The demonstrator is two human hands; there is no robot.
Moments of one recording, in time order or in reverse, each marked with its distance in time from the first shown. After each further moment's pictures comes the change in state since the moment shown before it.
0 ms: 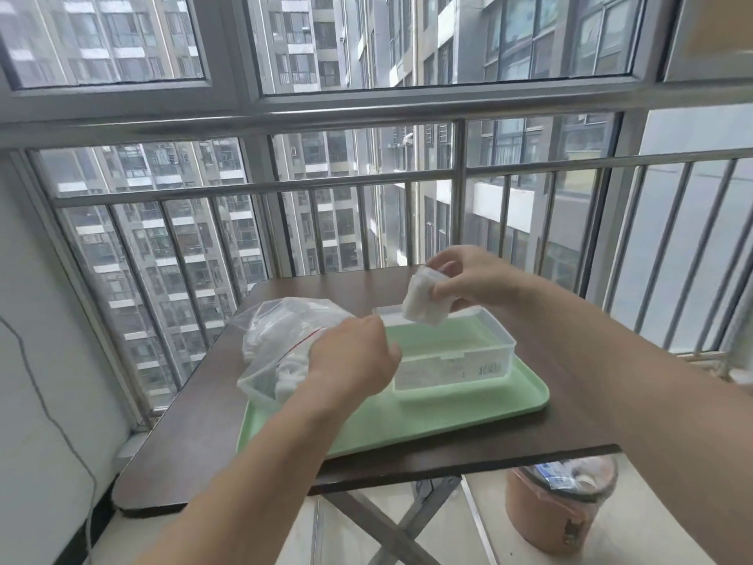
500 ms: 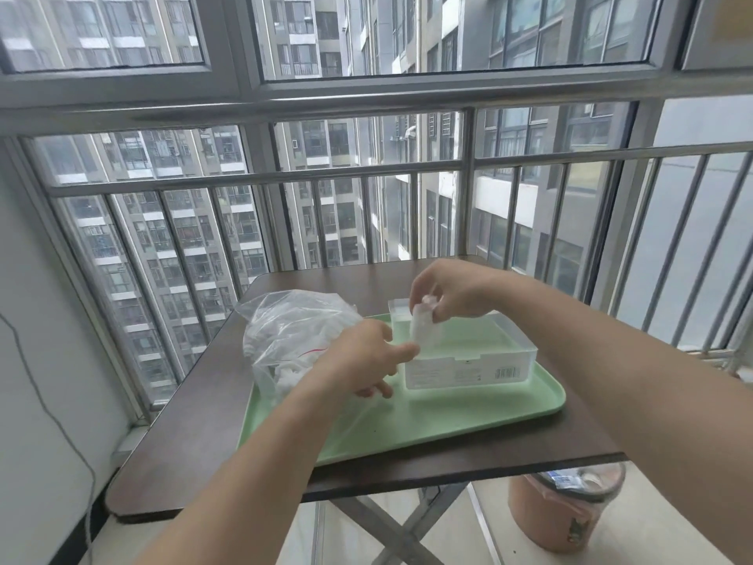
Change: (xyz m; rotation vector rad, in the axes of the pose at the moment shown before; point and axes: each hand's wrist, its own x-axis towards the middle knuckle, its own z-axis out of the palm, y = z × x) left_hand 0.022 -0.016 0.022 -0.642 -0.305 -0.051; right_hand 0.027 -0.001 0.025 -0.649 -0.201 -0.086
